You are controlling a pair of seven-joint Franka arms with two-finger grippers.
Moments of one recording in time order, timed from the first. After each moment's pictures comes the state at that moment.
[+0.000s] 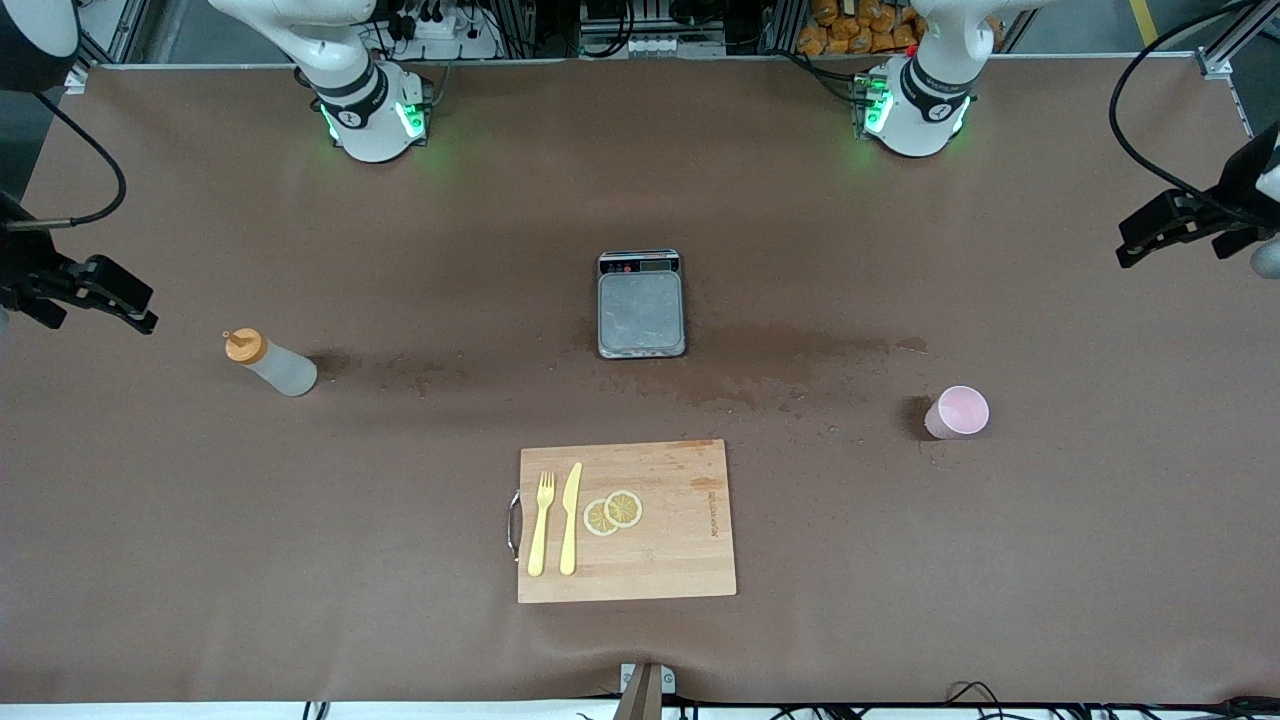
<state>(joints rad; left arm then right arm) 0.13 0.00 -0.18 -1.54 0.07 1.54 -0.11 -0.11 0.04 0.10 -1.57 -0.04 1.74 0.07</state>
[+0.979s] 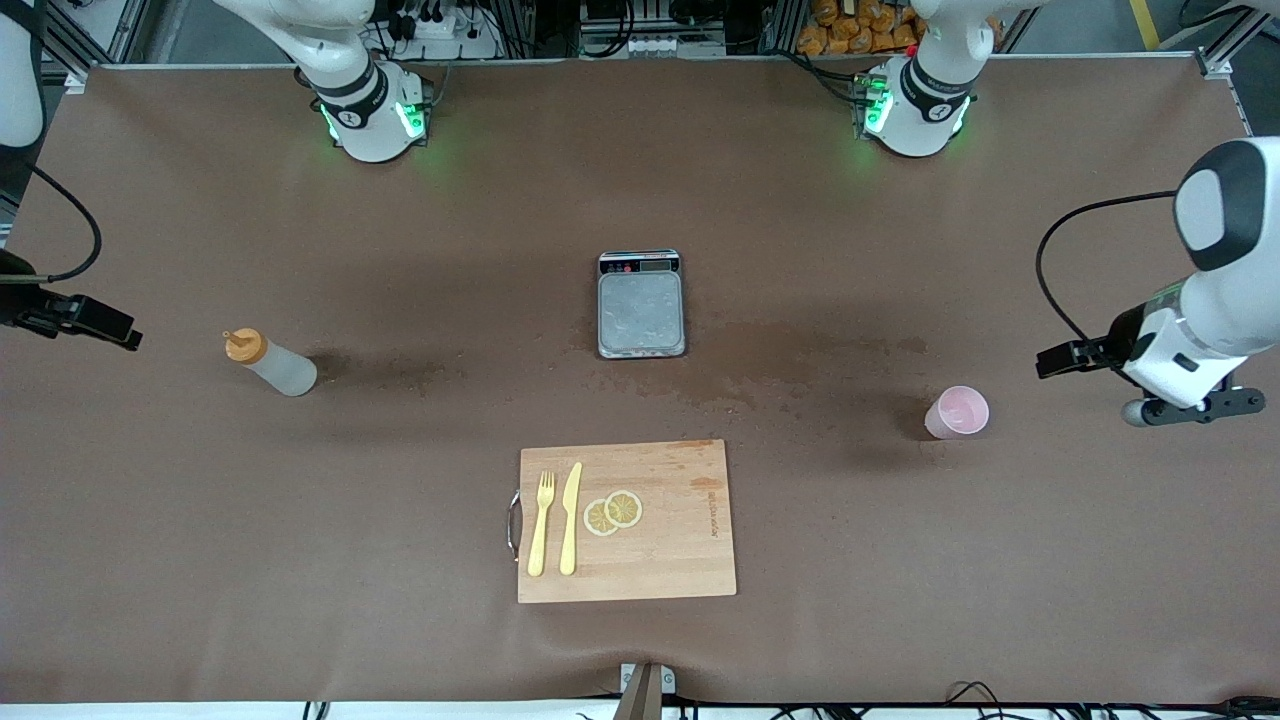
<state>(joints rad) 0.18 0.21 -0.17 -1.80 0.04 1.93 -0.12 -0.21 0.13 0.09 -1.58 -0.04 1.68 0.06</state>
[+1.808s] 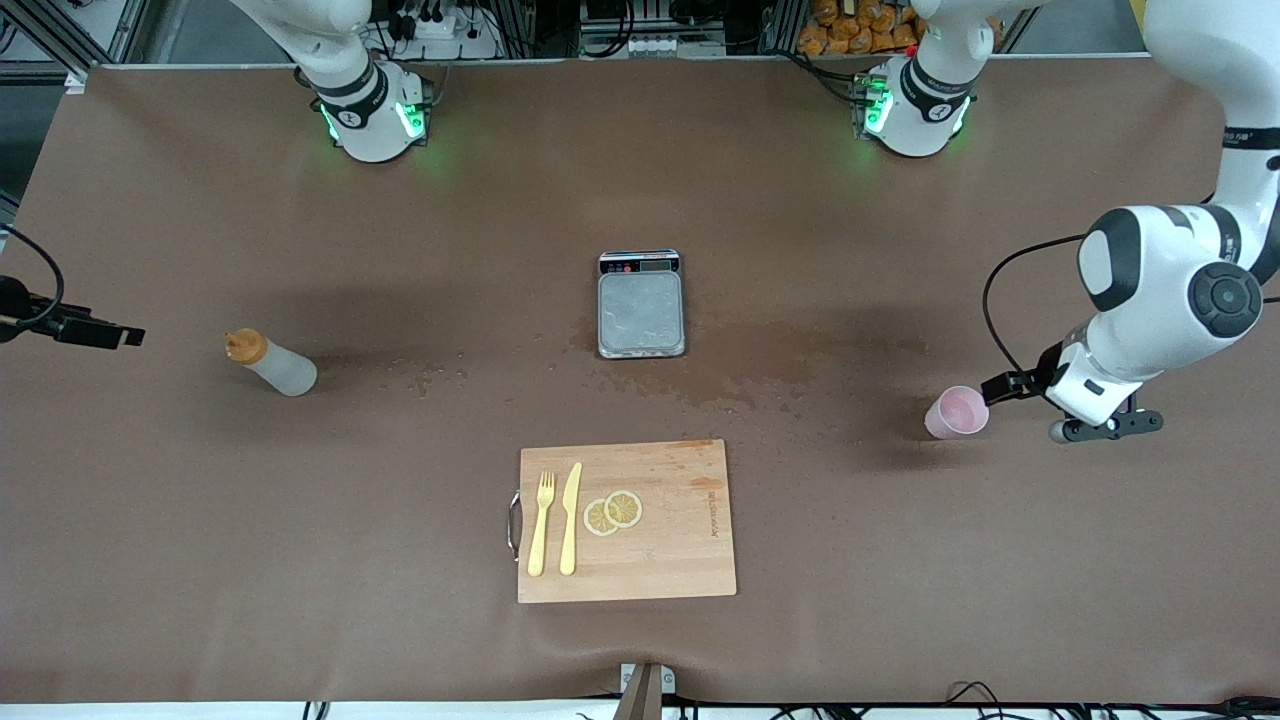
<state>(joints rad) 0.18 0.31 -0.18 -2.00 0.03 2.29 -0.12 -0.43 0.29 0.09 -1.59 0.15 1.56 0.06</state>
